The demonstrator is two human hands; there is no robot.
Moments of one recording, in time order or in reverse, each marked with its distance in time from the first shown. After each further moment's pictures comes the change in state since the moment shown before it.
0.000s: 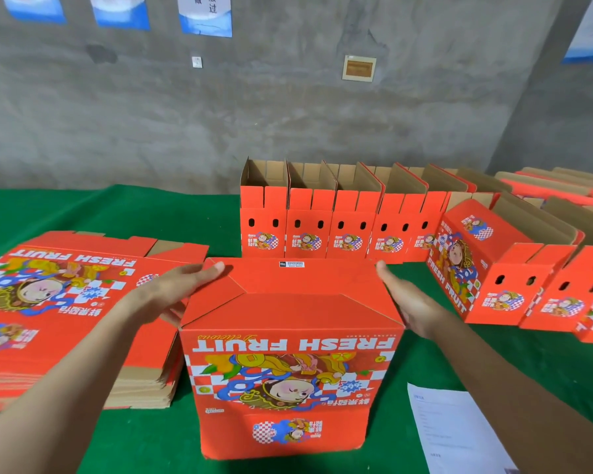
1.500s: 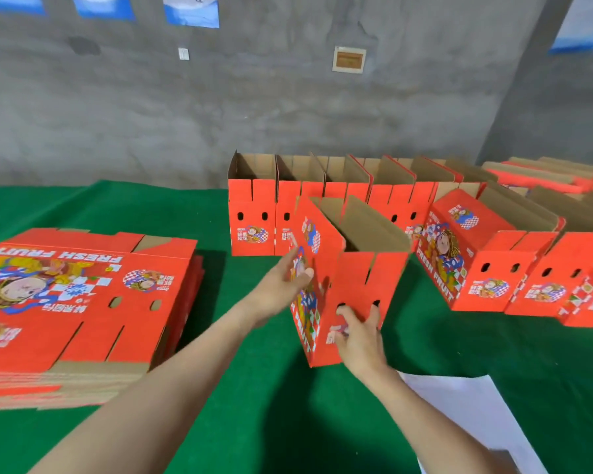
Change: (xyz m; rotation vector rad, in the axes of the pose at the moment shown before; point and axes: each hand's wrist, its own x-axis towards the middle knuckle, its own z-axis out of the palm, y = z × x) left_hand 0.009 0.056 0.142 -0.261 -0.156 0.403; right_hand 0.013 0.091 0.072 -0.610 0.329 -0.346
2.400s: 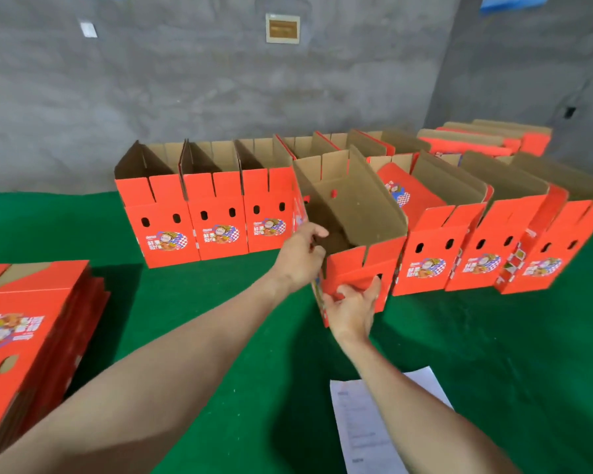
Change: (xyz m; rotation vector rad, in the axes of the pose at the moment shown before) left_hand 0.128 0.056 0.162 0.315 0.014 0.242; right_hand 0.097 0.116 -0.035 0.161 0.347 0.321
